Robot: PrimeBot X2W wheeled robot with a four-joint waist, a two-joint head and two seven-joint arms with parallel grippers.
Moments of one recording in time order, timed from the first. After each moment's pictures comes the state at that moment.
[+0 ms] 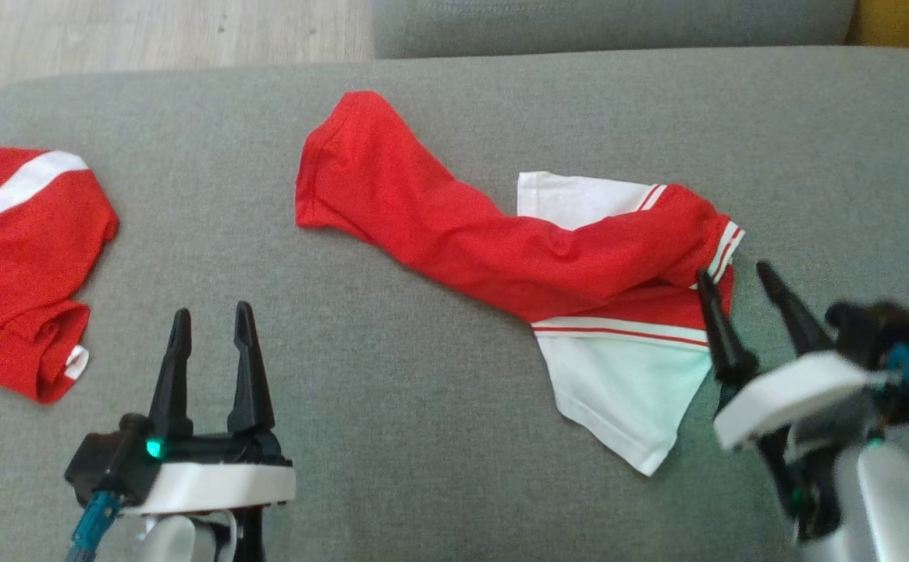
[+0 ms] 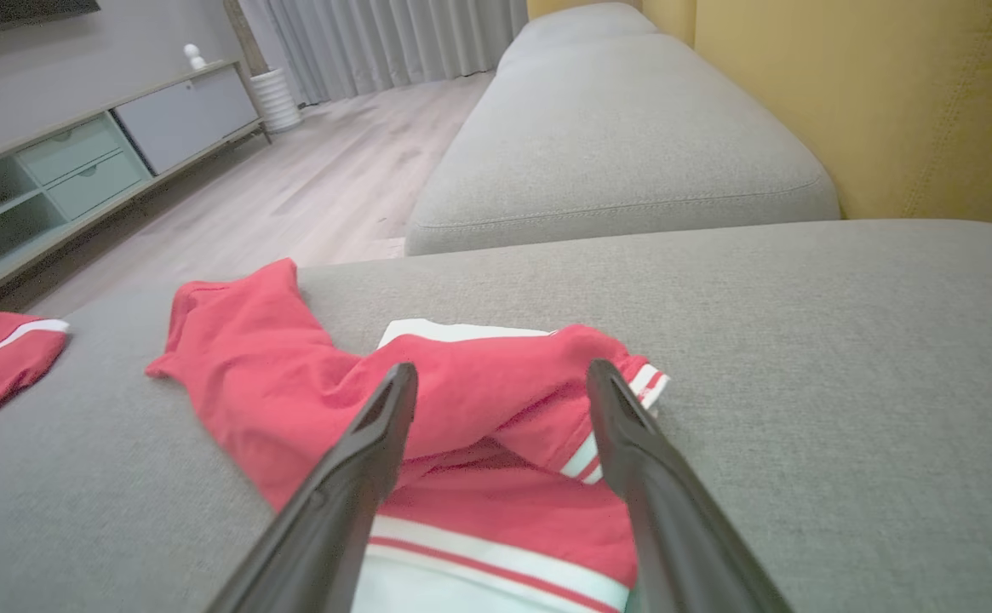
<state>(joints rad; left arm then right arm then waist) -0.03 0.09 -0.16 0.10 -0.40 -0.03 -0.25 -0.05 -0.05 0.04 -0.01 0.21 0.12 0.18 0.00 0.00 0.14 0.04</state>
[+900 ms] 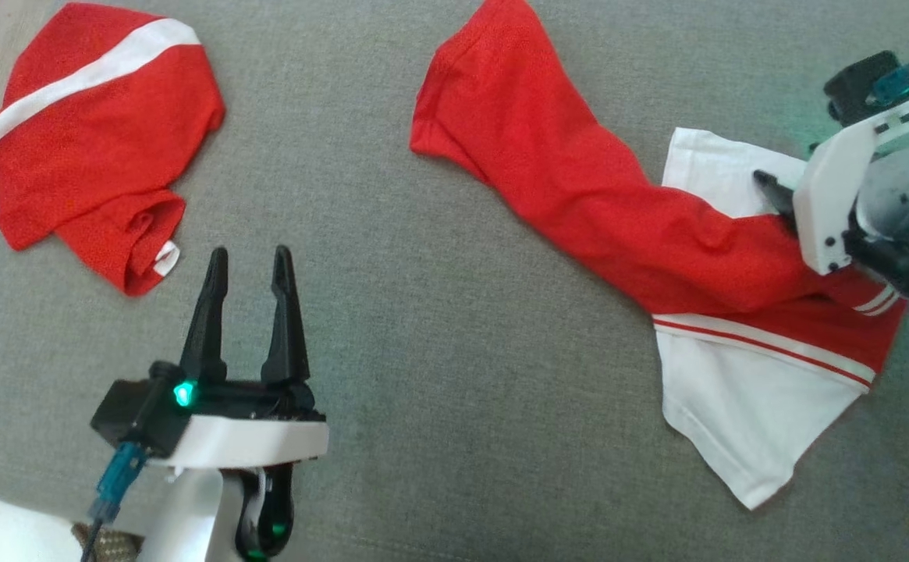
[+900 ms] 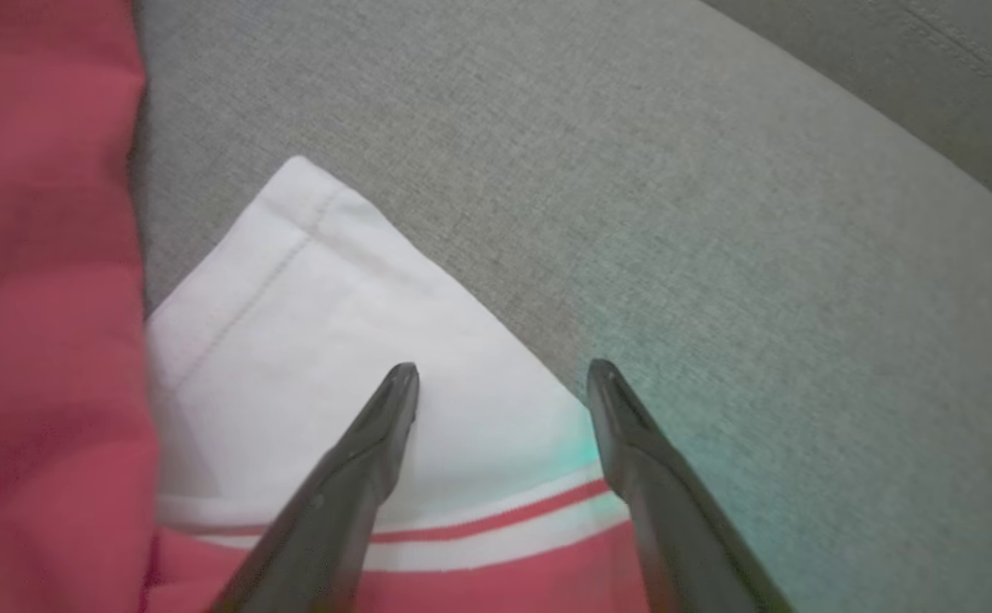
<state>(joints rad) -0.14 0.07 -0.23 0.08 -0.40 -0.04 -0.24 -0.78 -0.54 0.58 0.54 0.52 0.12 0.65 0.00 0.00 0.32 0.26</state>
